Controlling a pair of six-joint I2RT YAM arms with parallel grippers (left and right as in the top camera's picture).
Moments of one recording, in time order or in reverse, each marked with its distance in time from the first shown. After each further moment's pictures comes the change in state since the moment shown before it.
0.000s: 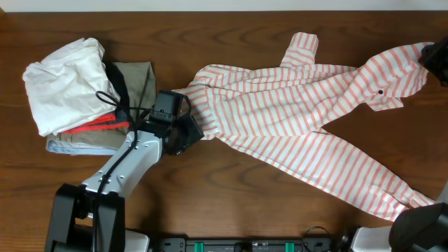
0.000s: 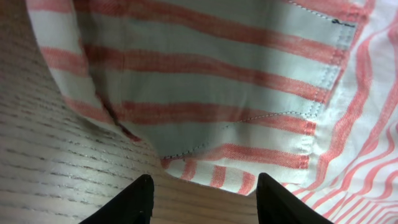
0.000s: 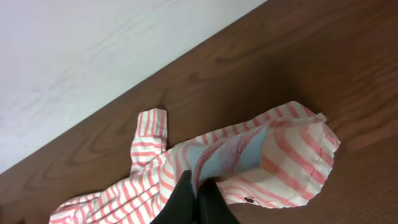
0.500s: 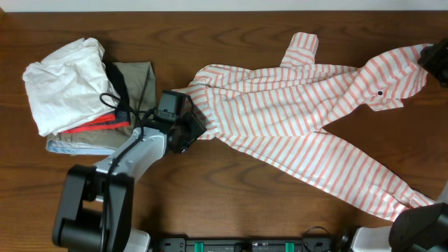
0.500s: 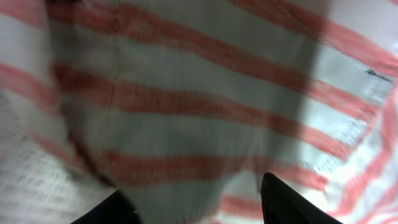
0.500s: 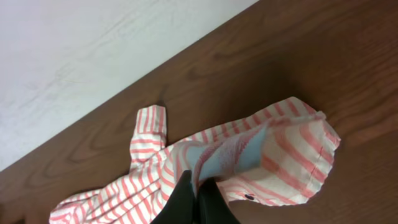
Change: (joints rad) left arm 0.000 0.106 -0.014 0.156 0.000 -0.138; right arm 0.000 0.000 0.000 -0.015 0.001 -0.001
